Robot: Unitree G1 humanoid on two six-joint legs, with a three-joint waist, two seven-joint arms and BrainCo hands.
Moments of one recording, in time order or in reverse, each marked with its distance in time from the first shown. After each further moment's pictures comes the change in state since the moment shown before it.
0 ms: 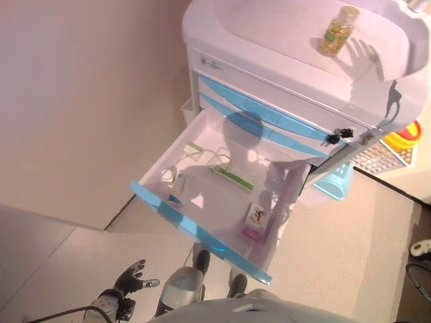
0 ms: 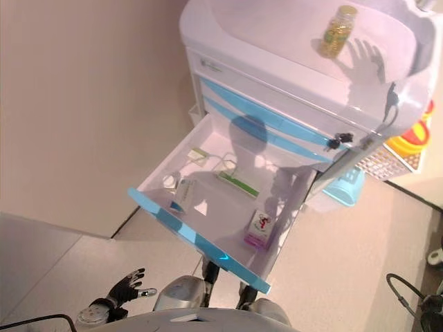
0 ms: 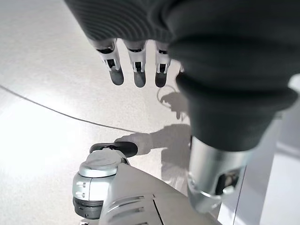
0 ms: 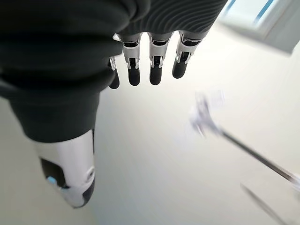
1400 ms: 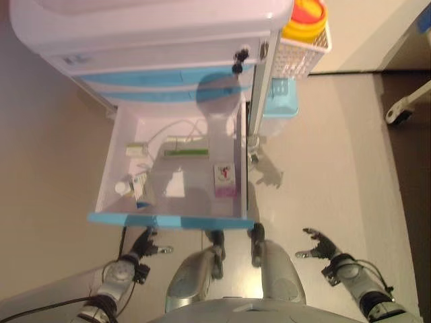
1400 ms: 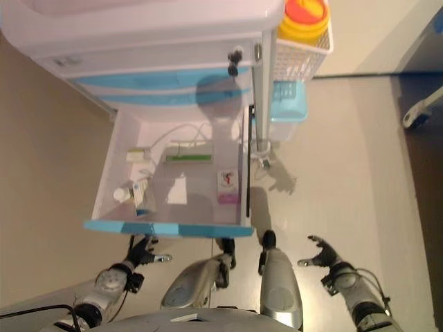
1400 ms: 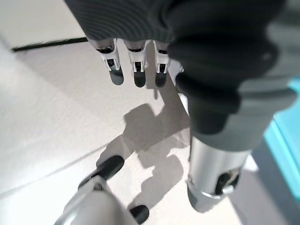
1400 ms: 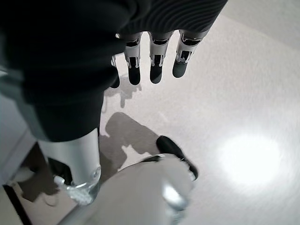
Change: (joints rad) left arm -0.182 0.057 -0.135 -0.170 0.047 -0.091 0.110; right arm 1.167 0.642 -0.065 0.251 -0.584 -0.116 0.398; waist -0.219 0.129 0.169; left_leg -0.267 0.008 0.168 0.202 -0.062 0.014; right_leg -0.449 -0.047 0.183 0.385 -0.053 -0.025
